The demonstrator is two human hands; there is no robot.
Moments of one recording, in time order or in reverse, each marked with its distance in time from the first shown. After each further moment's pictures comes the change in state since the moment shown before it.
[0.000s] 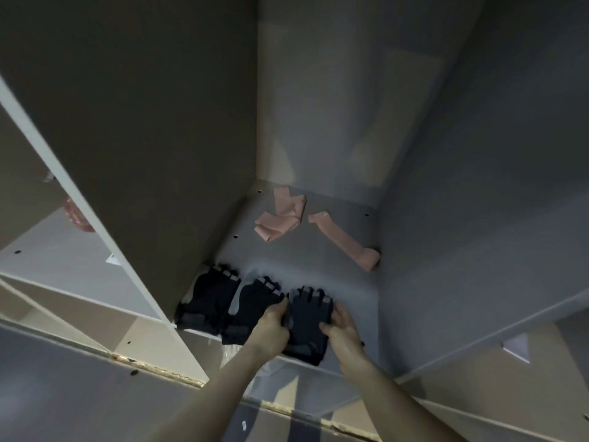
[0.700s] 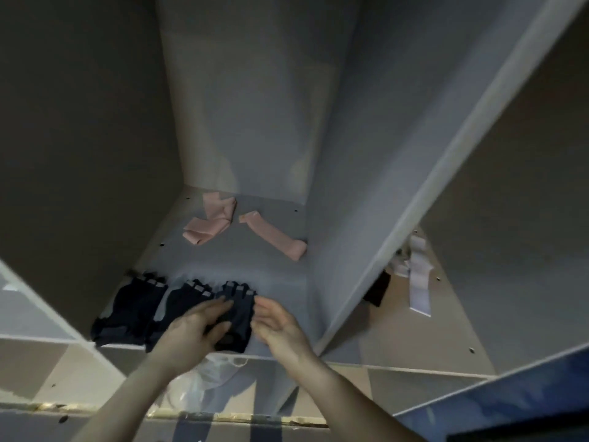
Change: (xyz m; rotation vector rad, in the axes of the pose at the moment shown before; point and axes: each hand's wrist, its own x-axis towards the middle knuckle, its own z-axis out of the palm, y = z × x) left_hand -0.044 0.029 -0.012 0.537 0.055 0.265; right_hand -0.075 -0.023 -0.036 -0.136 -0.171 -0.186
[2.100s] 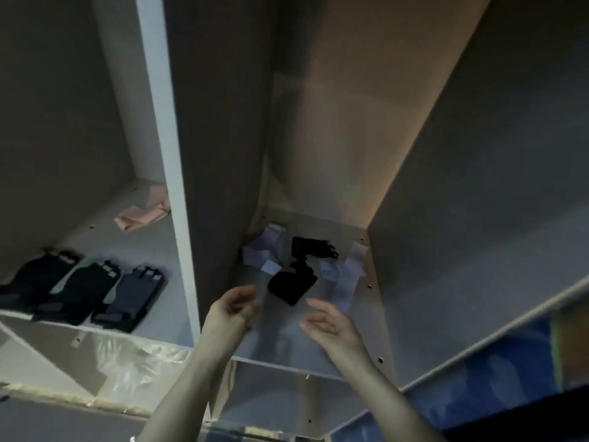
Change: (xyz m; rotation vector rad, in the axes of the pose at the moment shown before) left_hand 0.006 0.281 0.141 -0.897 0.268 -0.325; right_hand -0.078 0.030 -0.295 -0.111 0.112 -0.084
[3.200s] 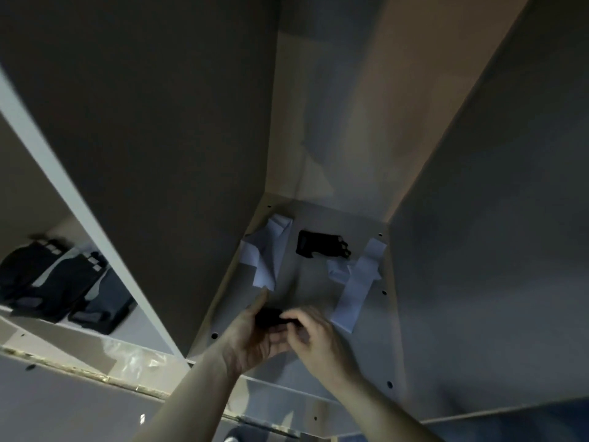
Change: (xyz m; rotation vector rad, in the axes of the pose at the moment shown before) left_hand 0.087 -0.060 0.064 -0.716 -0.298 -0.664; right_hand 0.082 0.061 -0.002 -0.628 -0.015 -0.617
